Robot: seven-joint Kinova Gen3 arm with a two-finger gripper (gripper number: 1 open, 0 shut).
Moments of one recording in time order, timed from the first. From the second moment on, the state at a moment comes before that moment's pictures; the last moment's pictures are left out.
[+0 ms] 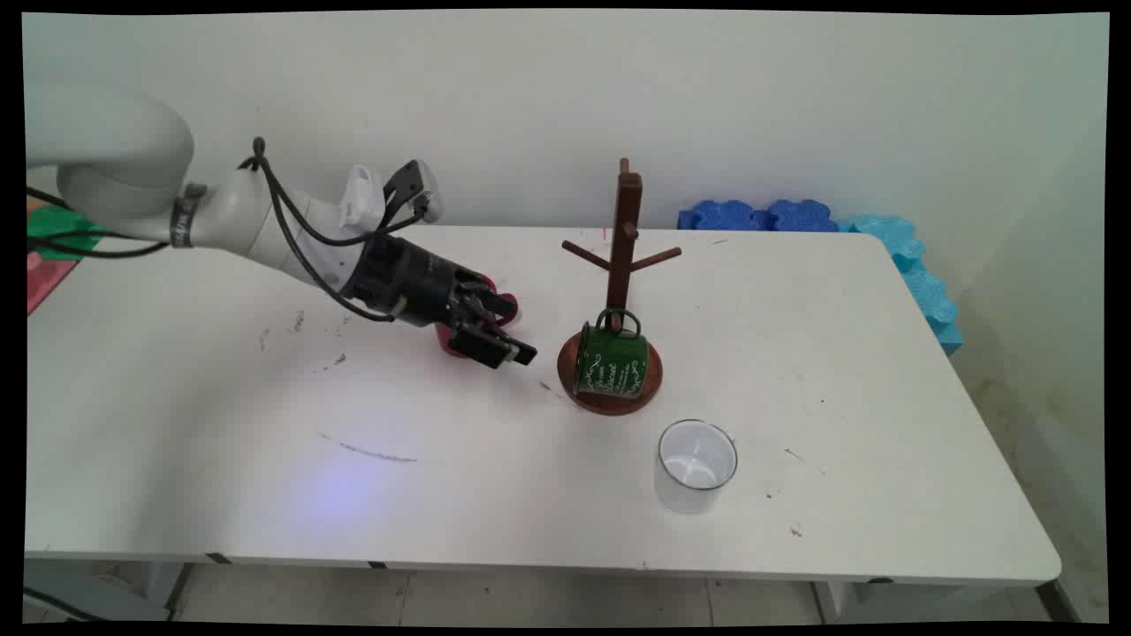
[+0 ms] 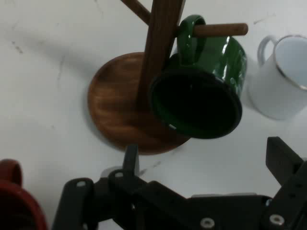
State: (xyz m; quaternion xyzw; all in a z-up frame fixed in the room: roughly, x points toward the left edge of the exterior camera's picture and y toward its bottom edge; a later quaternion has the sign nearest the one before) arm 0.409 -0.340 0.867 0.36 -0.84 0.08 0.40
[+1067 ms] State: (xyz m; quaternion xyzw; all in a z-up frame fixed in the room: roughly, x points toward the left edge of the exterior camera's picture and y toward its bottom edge) arm 0.370 -0.336 0.832 0.43 -0.77 -0.01 0.46
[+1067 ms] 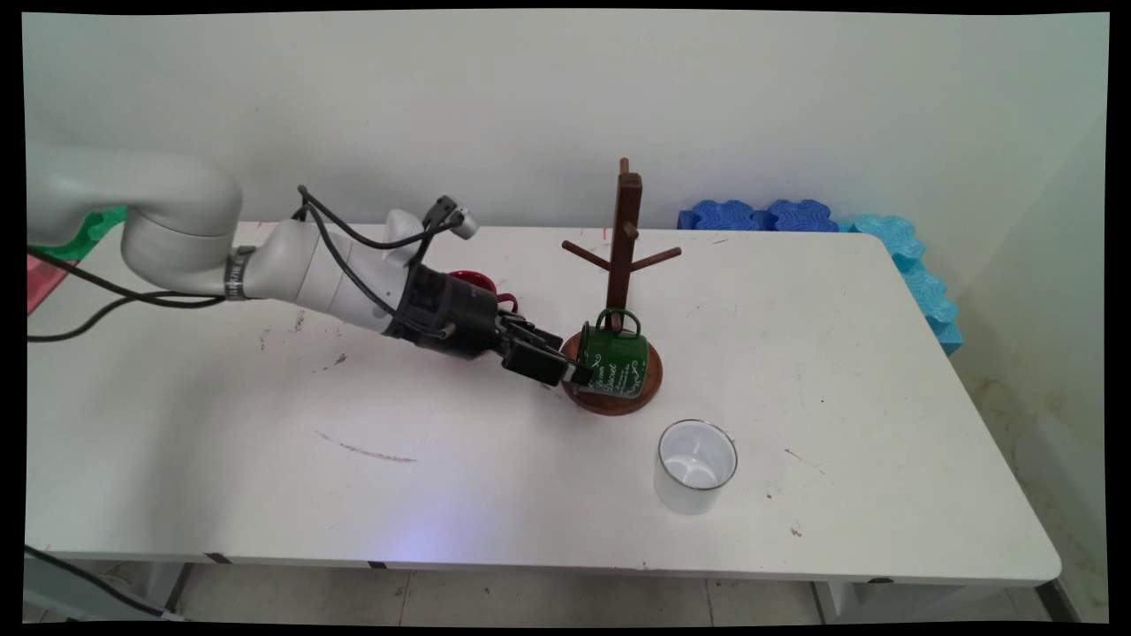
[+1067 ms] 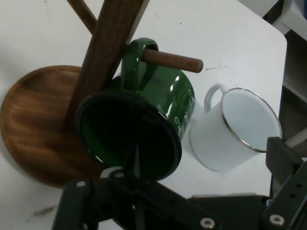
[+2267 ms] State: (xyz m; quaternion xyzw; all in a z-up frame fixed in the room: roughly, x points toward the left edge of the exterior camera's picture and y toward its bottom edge) arm 0.343 -0.357 0.807 0.43 -0.77 -0.02 0.47
